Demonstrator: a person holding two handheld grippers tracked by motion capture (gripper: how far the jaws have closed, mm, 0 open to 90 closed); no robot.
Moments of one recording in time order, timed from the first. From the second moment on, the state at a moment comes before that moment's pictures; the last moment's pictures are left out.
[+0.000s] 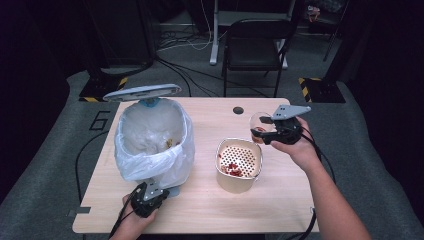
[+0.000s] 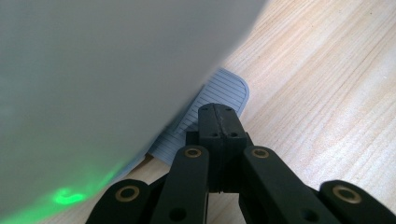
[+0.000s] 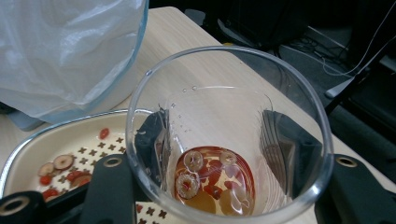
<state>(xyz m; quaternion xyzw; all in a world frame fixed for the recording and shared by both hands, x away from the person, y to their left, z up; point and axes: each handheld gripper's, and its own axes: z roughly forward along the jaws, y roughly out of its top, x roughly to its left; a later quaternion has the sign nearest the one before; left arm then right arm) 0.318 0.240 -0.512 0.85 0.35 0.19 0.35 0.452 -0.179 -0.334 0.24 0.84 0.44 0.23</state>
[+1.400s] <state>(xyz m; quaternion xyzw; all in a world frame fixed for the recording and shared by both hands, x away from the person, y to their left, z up) 0.318 0.240 -0.512 0.85 0.35 0.19 0.35 0.450 -0.142 -0.338 0.08 0.87 0.36 0.32</state>
